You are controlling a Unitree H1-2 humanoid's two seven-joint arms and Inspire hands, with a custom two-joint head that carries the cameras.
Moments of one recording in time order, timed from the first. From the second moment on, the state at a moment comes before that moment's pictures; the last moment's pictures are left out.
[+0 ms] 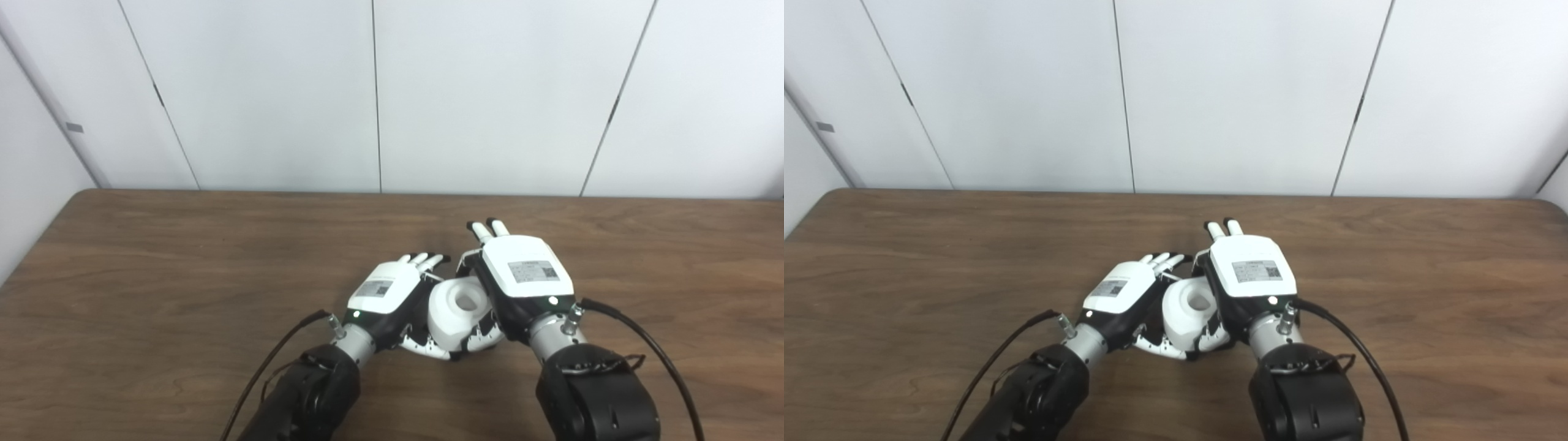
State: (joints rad) left arm -0.30 0.14 -0.41 0.00 0.83 0.06 -0.19; right arm -0.23 0.09 0.25 -0.54 -1.58 0.12 0.81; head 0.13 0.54
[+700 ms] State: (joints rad) left arm -0.30 0.14 -0.41 0.01 0.83 0.04 -0.17; right arm -0.23 0.09 0.25 -0.54 -1.57 0.13 0.81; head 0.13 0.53
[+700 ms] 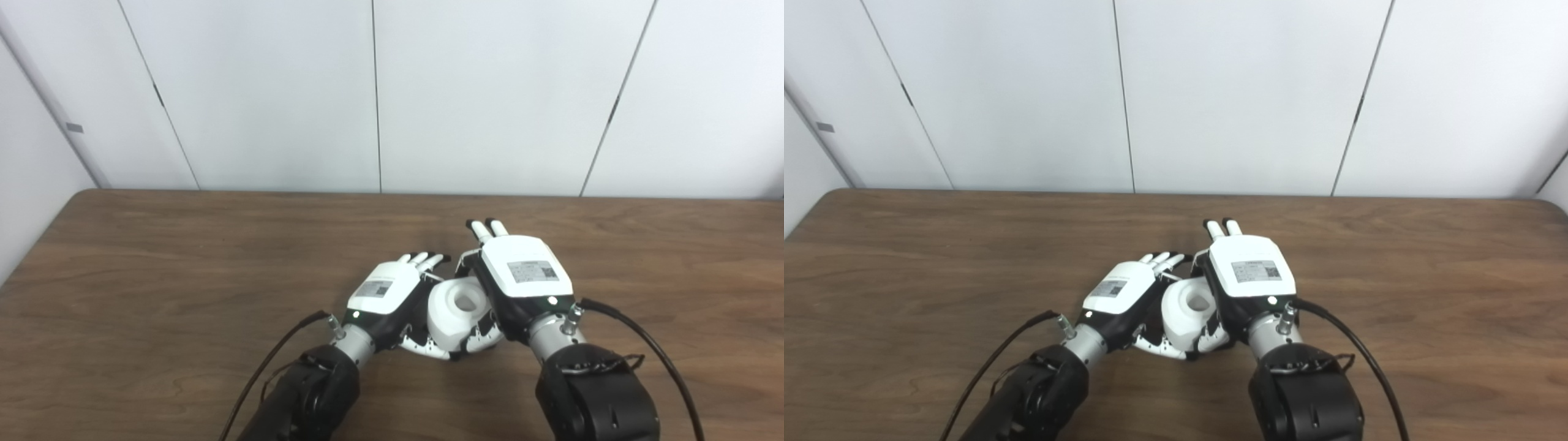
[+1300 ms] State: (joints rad) left arm -0.30 0.14 -0.41 0.01 0.84 0.04 -0.17; right arm -0.22 0.09 0.25 -0.53 -1.56 0.13 0.83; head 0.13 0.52
